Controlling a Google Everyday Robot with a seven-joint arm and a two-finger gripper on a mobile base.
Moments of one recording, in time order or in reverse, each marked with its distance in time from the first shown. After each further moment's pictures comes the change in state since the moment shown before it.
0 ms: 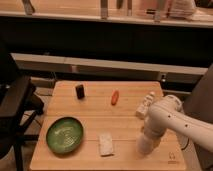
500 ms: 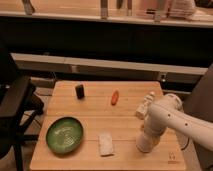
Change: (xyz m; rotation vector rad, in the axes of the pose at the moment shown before) arm -0.004 -0.026 -0.031 0.037 -0.019 -0.031
